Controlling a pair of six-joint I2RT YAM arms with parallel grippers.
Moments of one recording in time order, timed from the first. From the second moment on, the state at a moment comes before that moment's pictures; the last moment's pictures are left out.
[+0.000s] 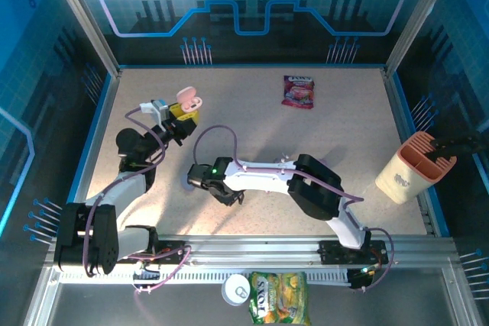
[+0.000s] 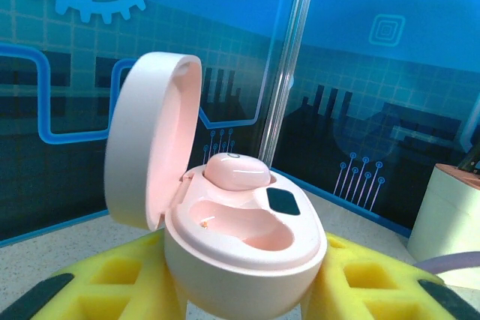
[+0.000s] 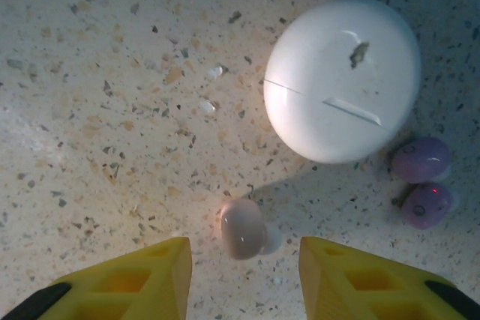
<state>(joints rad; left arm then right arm) 0.01 1.21 0.45 1.05 0.78 -0.38 1.19 2.14 1.63 -1.06 0.34 0.39</state>
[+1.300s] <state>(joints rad) -0.27 1.23 0.43 1.04 0.68 -0.20 0.92 1.23 1.14 -0.67 0.00 0.43</state>
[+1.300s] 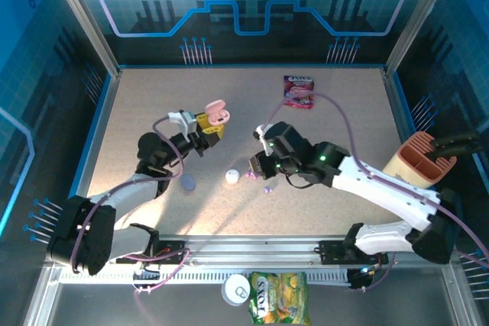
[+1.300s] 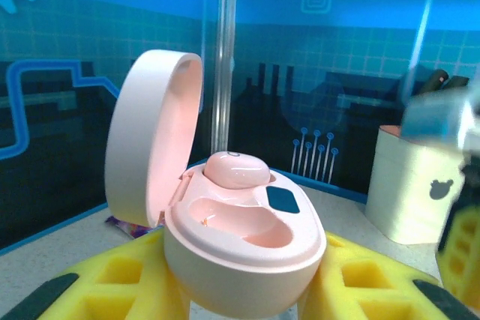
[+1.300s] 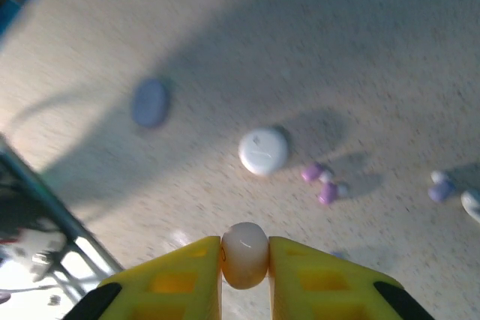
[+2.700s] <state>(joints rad) -0.51 1.29 0.35 1.06 0.51 0.02 0.80 1.38 1.26 -0.47 -0.31 0.48</state>
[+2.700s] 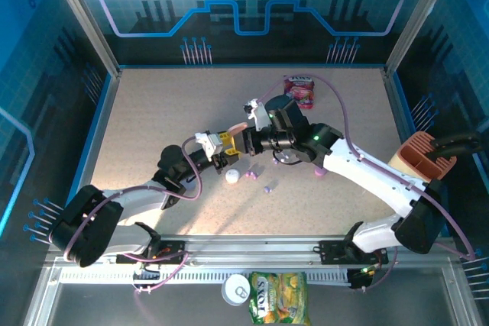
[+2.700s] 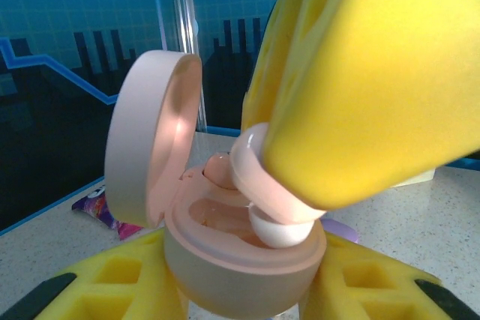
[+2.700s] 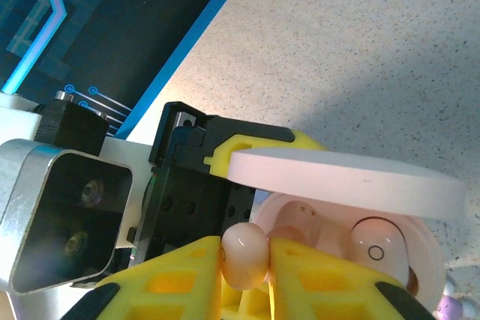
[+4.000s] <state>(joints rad) -0.51 1.34 0.35 1.07 0.52 0.02 0.76 1.43 1.48 -0.56 -0.31 0.43</state>
